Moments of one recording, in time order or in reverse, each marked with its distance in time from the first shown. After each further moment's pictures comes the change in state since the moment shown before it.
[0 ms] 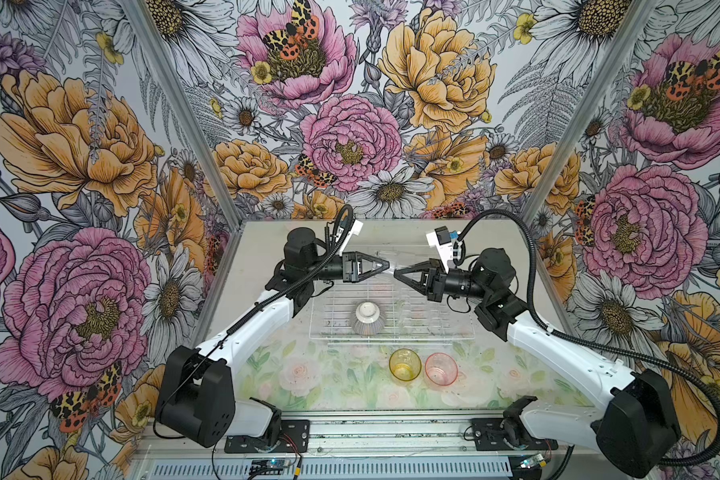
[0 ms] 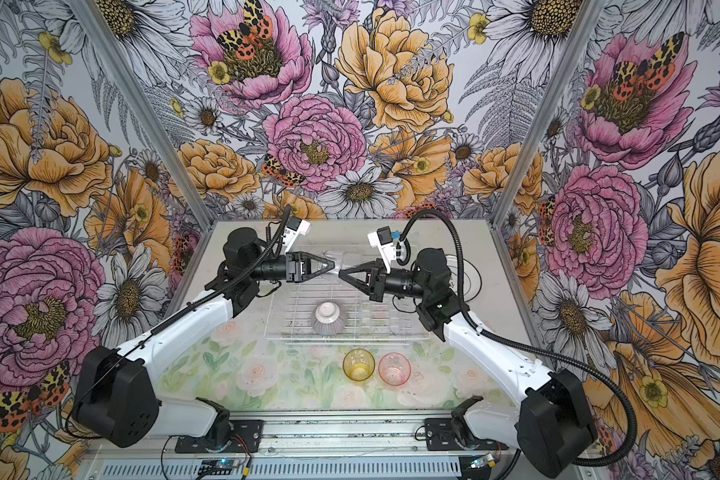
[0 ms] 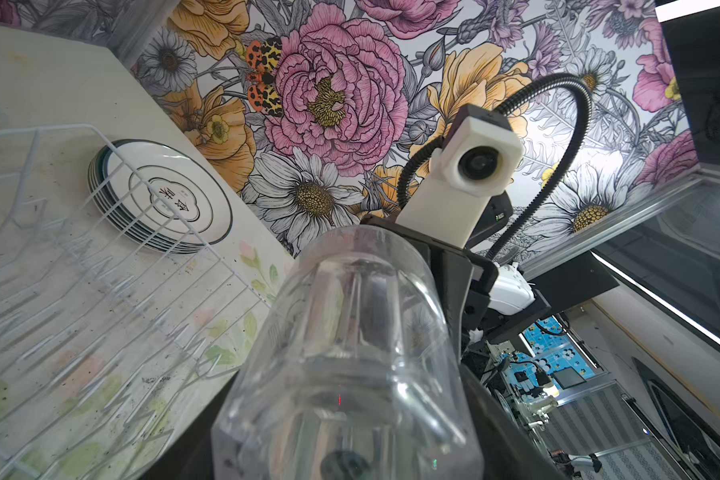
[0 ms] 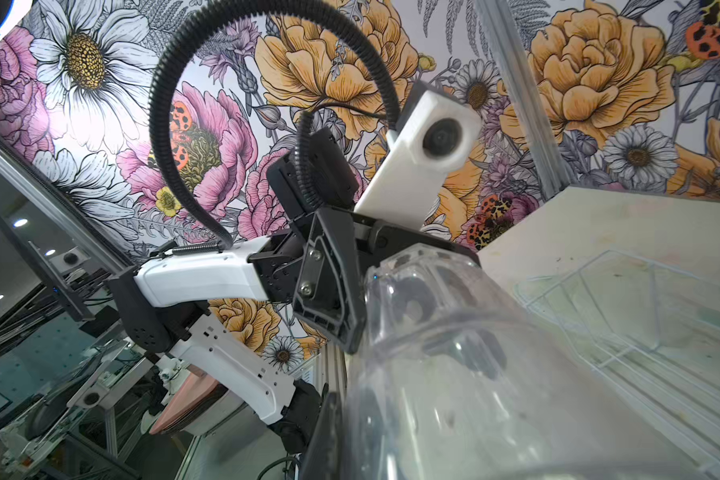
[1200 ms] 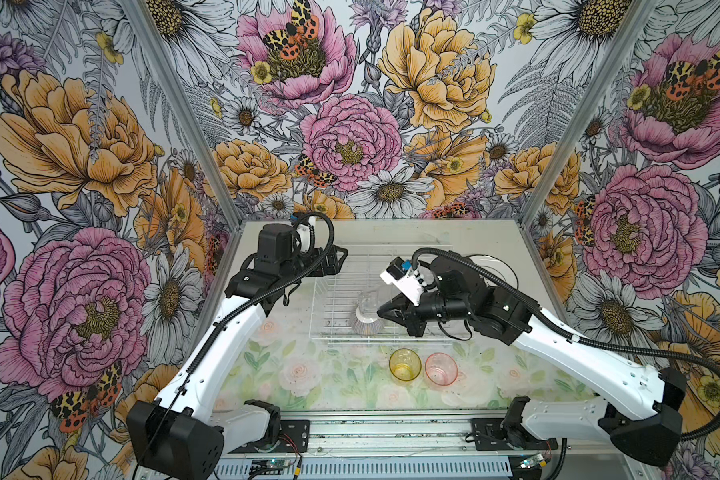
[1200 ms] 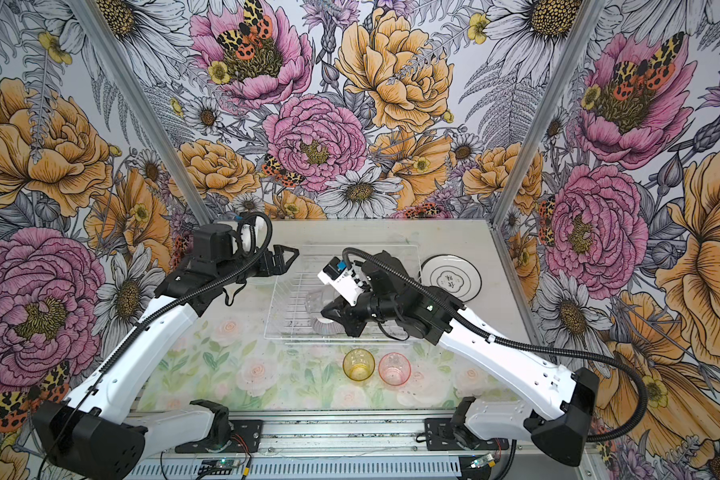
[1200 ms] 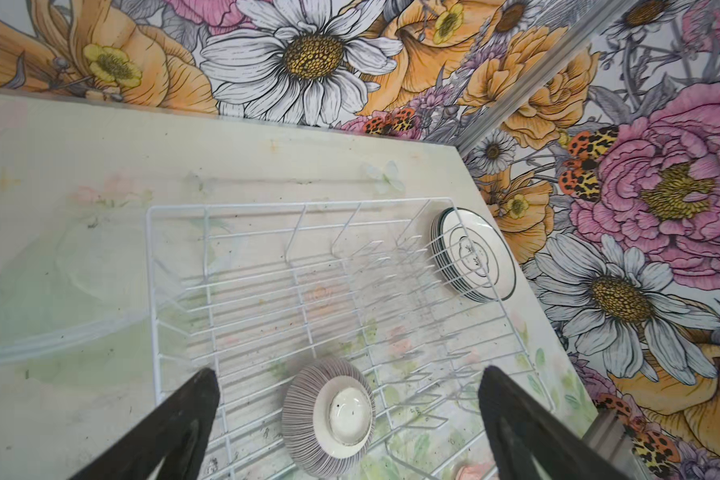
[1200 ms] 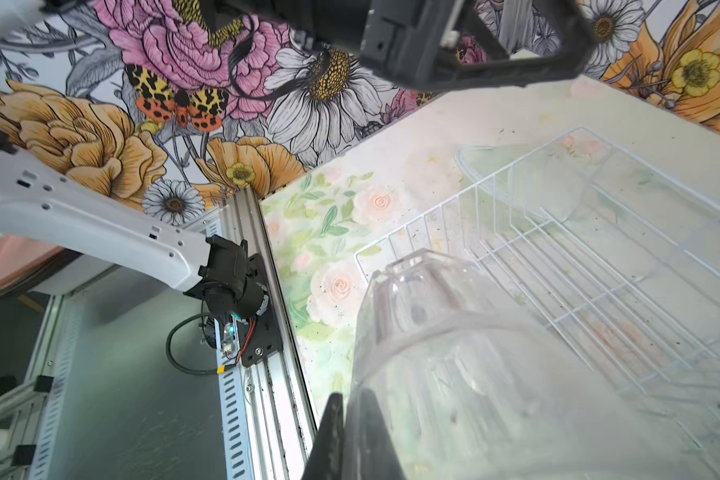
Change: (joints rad) left arm 0.130 -0.174 0.170 -0.847 -0.819 0.506; right arm 0.441 0.038 0.436 -1.117 0.574 -0.607
